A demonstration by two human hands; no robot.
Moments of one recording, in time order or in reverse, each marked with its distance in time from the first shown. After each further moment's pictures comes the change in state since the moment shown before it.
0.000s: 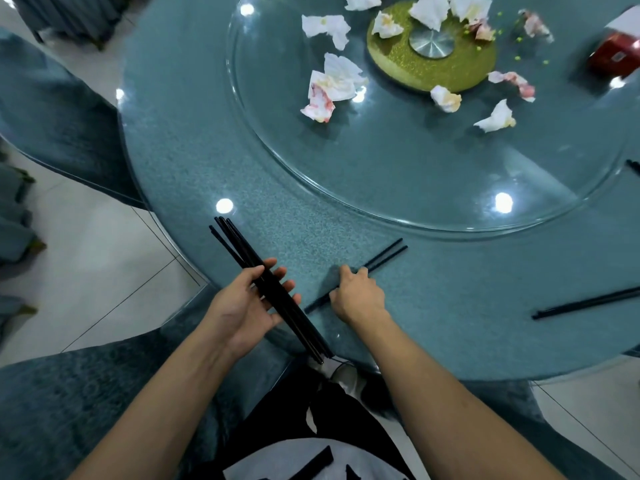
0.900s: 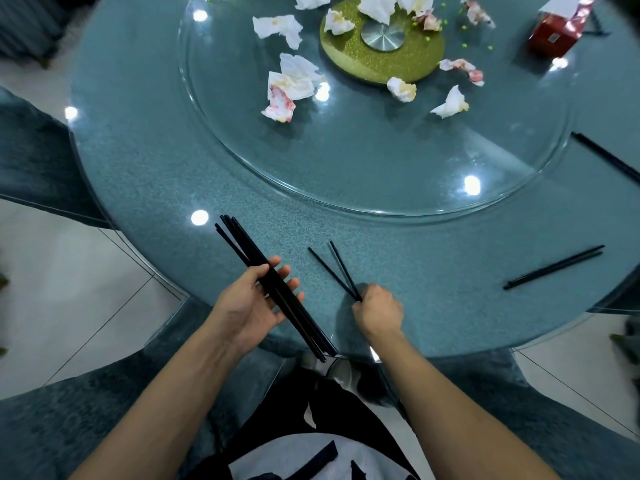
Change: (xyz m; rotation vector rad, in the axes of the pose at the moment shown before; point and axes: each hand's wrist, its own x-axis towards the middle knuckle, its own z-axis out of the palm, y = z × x) left_hand 0.007 -0.014 0.029 0.114 -0.063 -0.064; right_hand -0.027 0.065 0.020 0.194 0.125 0.321
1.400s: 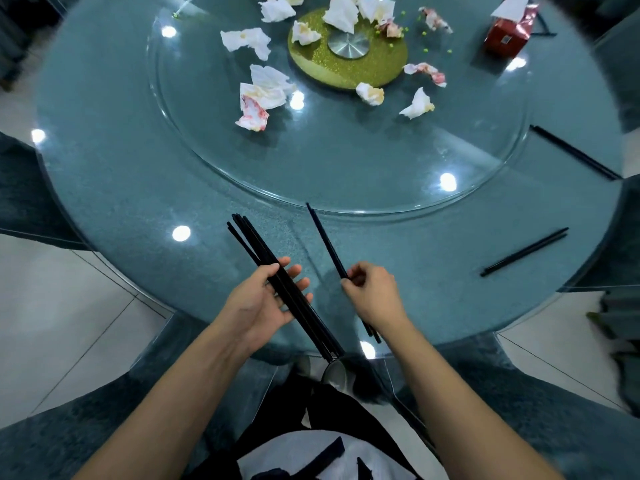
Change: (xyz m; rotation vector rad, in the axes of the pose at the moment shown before) left_hand 0.004 -0.012 0.024 0.097 -0.091 -0.058; right_hand -0.027 -0.001 -0.053 0.463 0.116 -0.126
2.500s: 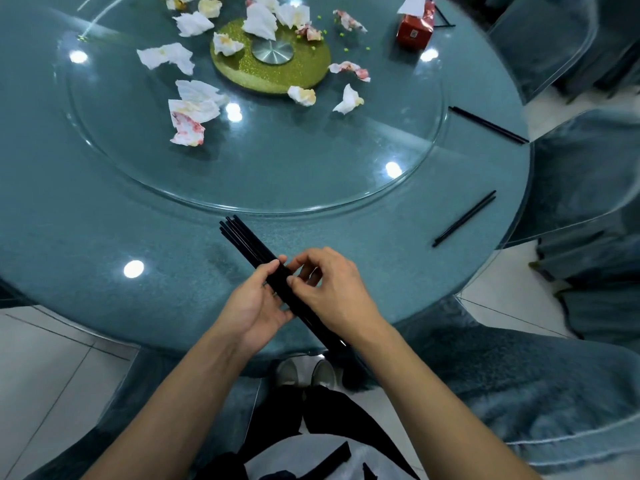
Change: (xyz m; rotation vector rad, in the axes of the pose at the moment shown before) left_hand 0.010 -0.018 0.032 0.093 -0.211 -0.102; right_hand -0.060 -0.044 -0.023 0.105 0.126 -0.273
